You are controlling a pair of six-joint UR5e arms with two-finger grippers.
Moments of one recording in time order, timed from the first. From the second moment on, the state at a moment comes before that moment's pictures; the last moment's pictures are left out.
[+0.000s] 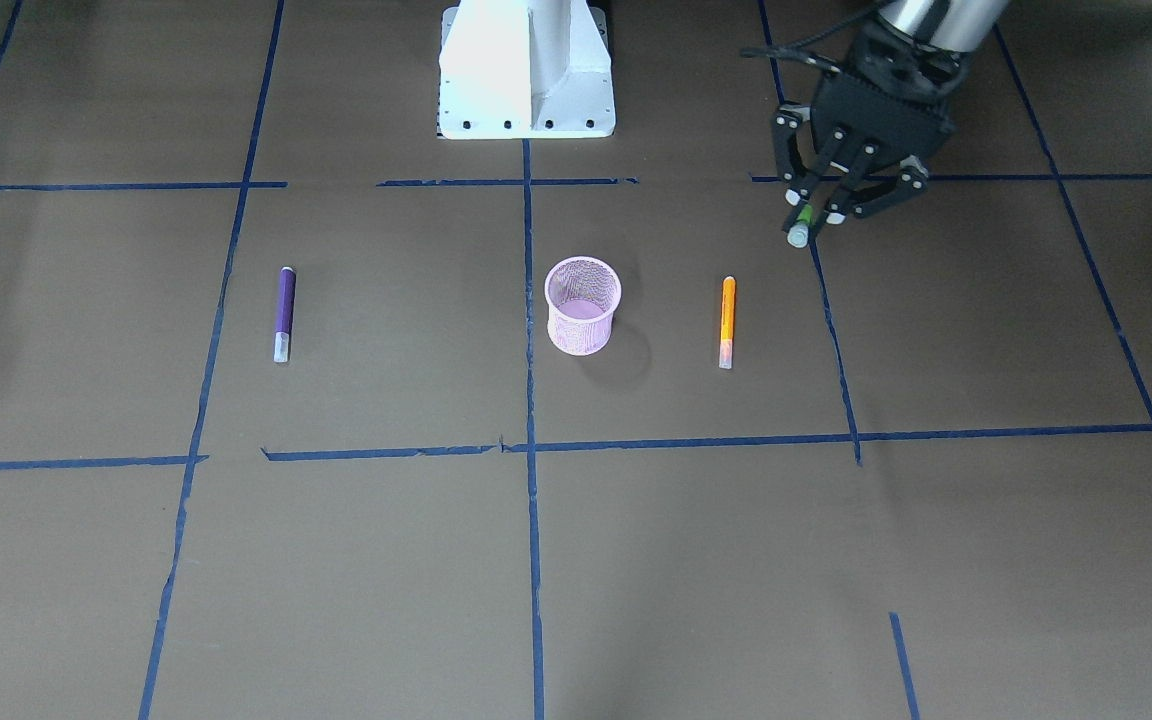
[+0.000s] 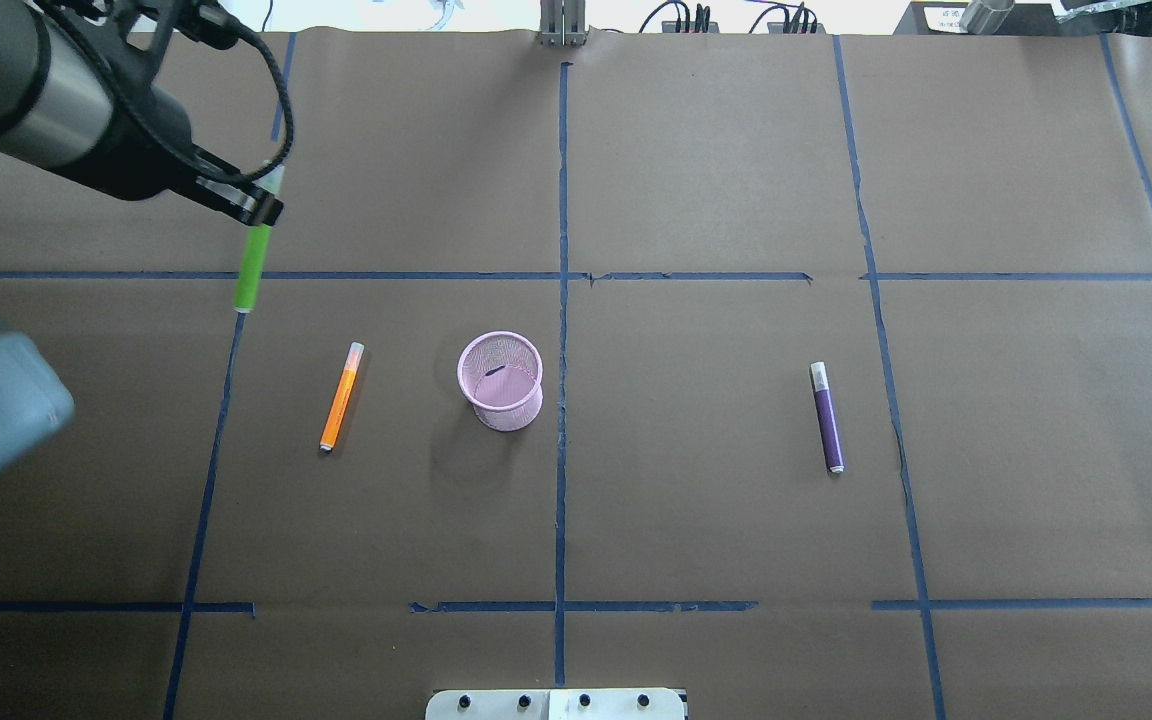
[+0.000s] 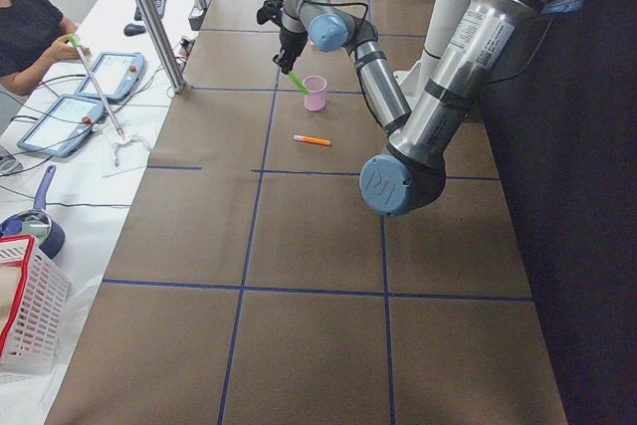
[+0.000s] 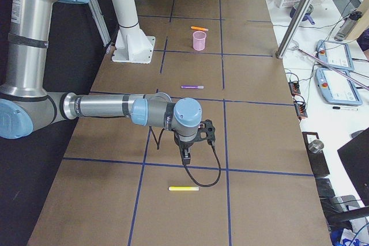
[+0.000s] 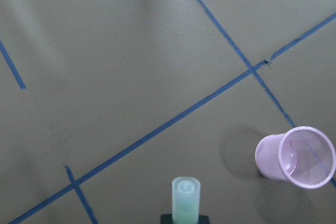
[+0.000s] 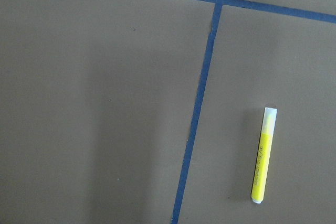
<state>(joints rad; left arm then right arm) -0.83 -2.06 -2.14 -1.51 -1.96 -0.57 1.58 -1.78 1.84 -1.72 2.40 -0.25</state>
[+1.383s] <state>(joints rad) -0.36 -2.10 -1.85 -2.05 -1.13 -1.01 1.58 -1.78 1.84 -1.72 2.41 -0.25</state>
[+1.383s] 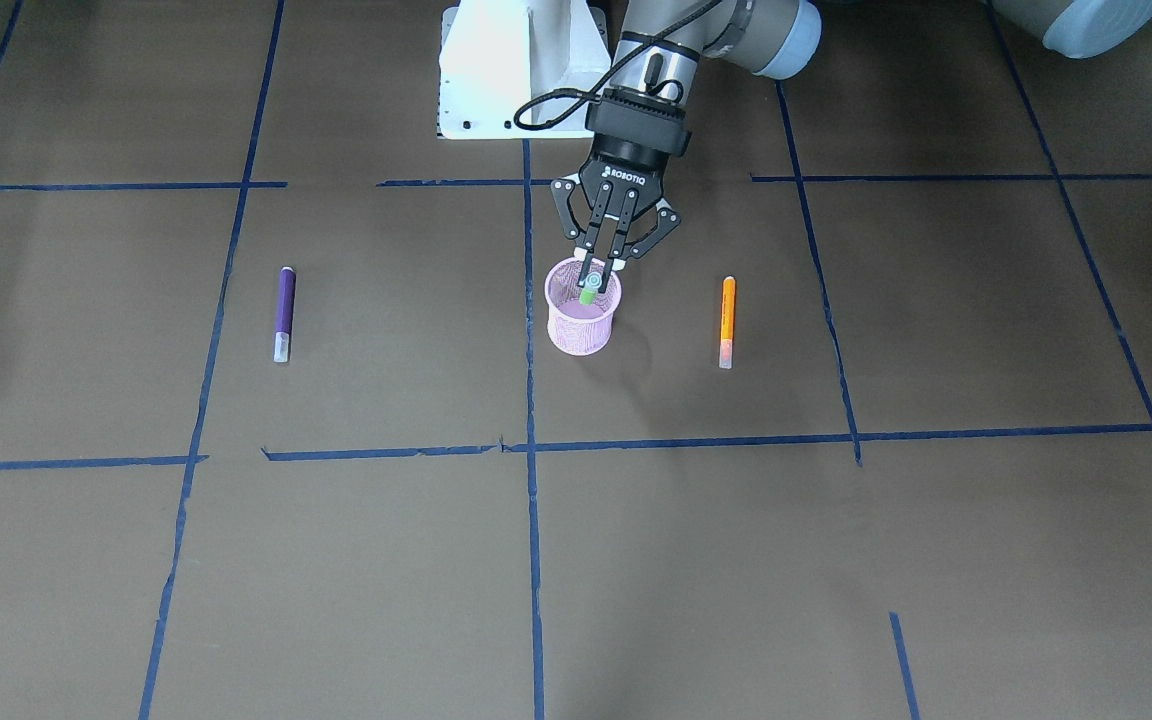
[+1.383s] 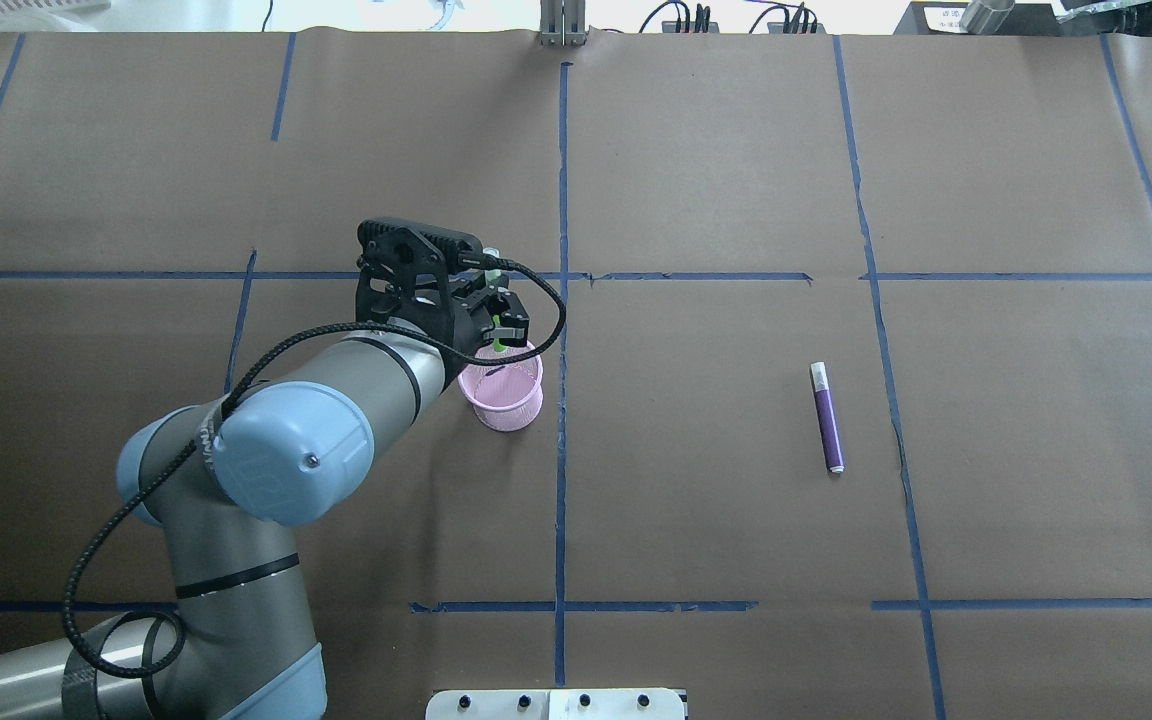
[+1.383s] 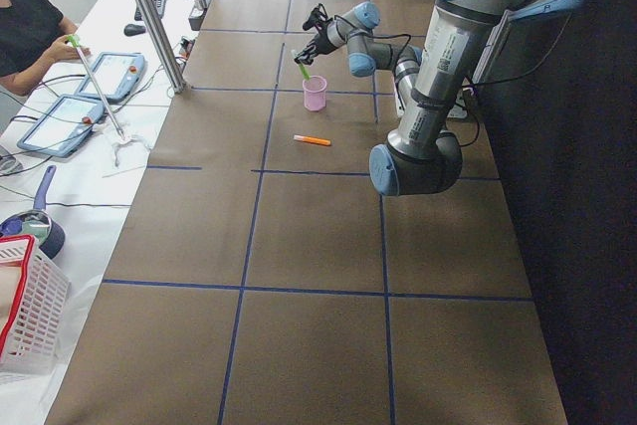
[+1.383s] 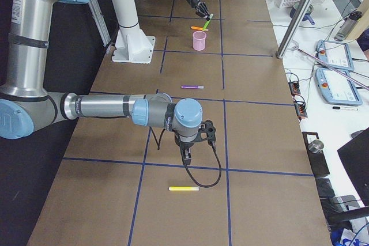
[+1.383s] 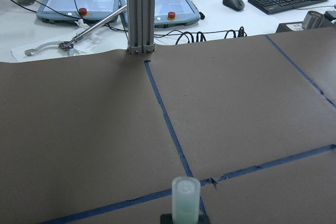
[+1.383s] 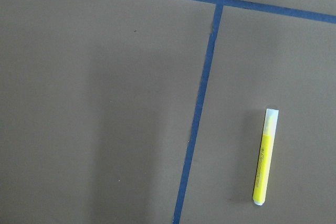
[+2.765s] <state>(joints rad) -0.36 -2.08 -1.89 -2.09 -1.12 -1.02 1.58 -1.78 1.78 -1.69 2.42 -0.25</state>
